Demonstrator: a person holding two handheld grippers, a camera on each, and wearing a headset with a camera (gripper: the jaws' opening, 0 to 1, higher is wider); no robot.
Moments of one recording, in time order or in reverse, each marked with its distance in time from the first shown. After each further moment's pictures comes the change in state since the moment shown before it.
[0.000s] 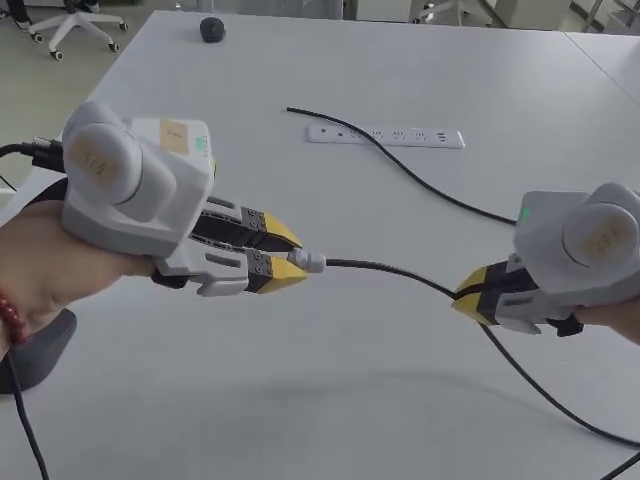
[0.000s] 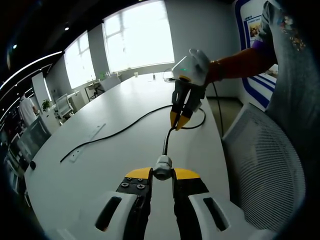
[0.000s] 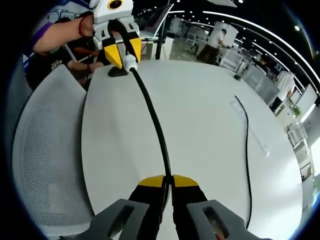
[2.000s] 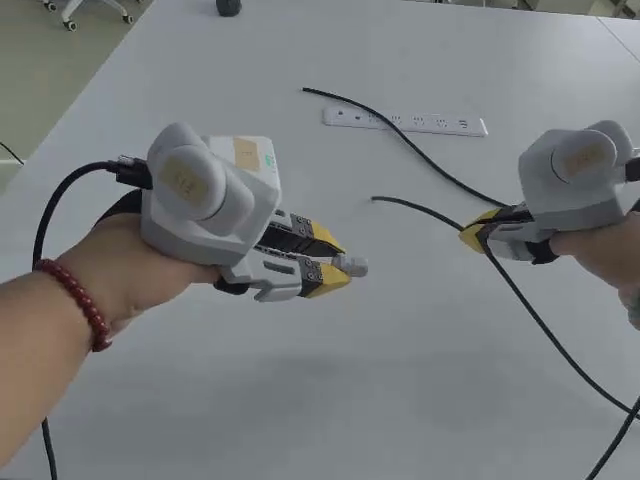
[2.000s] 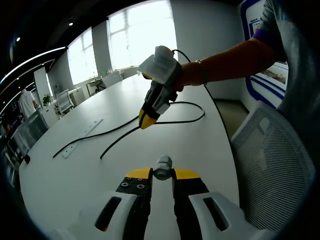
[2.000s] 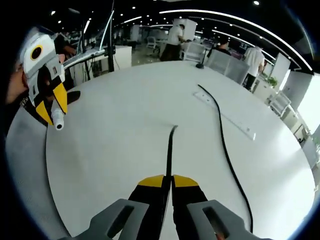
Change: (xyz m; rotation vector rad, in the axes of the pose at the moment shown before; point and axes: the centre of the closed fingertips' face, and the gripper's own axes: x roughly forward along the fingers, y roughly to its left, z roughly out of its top) left arm 0.047 0.007 -0.018 -0.045 -0.005 0.007; right arm 0.056 -0.099 0.012 0.281 -0.043 -0.156
